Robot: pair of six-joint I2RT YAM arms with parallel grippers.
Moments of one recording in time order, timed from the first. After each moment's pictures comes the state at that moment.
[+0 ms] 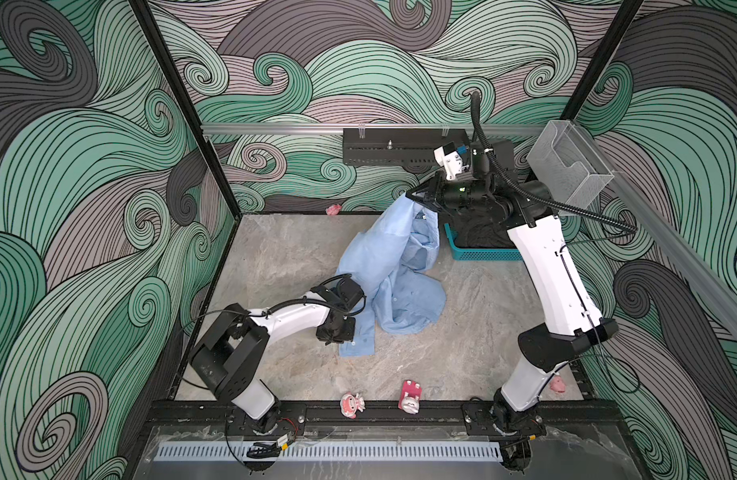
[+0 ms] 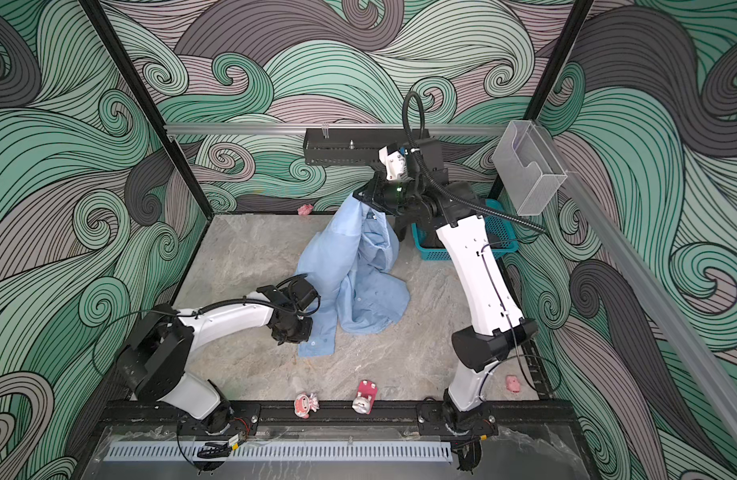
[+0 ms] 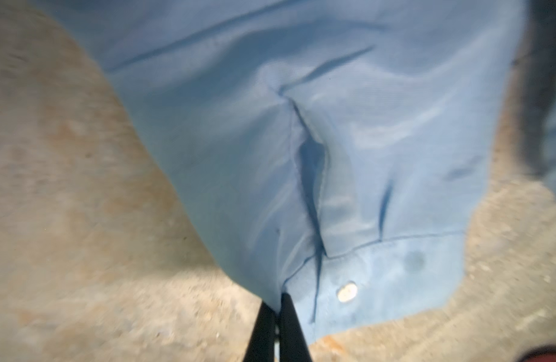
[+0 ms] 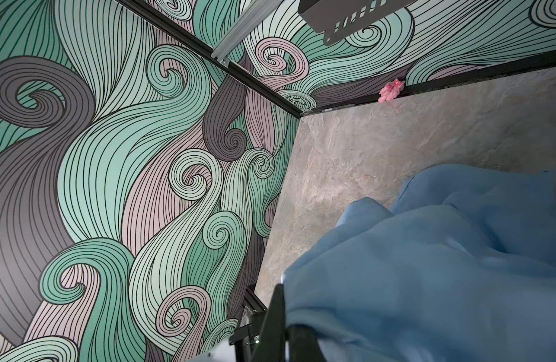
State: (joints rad) left arm -0.69 1.51 0.93 -0.83 -0.01 -0.56; right arm 0.40 1.76 2.31 -1.05 -0.53 0.66
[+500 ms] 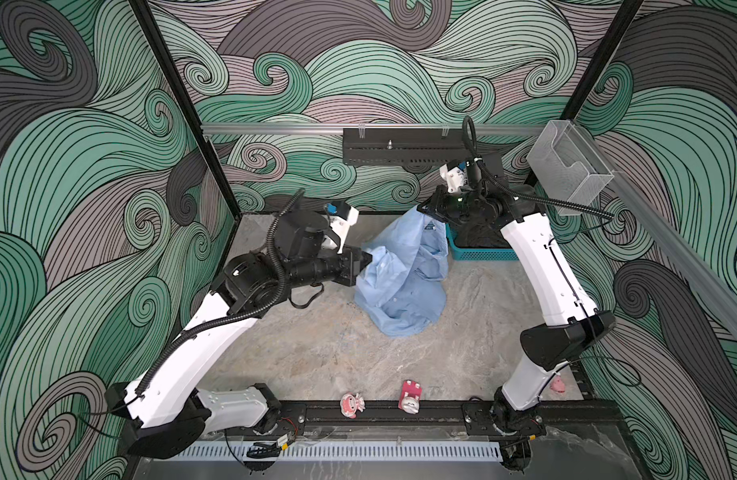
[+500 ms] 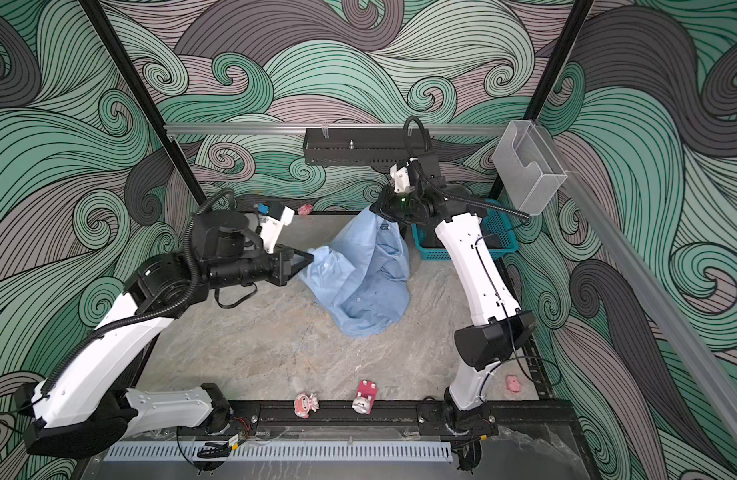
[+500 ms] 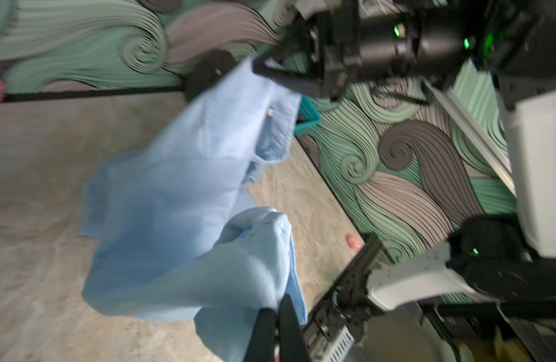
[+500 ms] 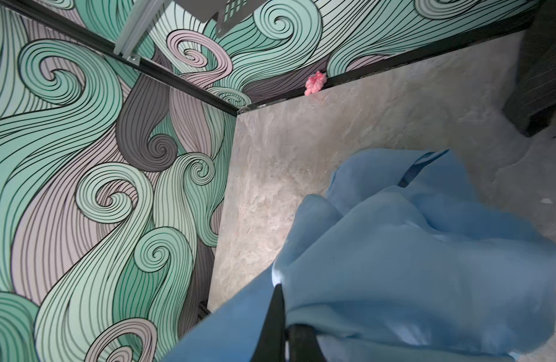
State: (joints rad) left arm -0.82 1.26 1.65 -0.92 0.19 -0.49; right arm 0.32 1.76 2.14 -1.07 -0.43 0.56
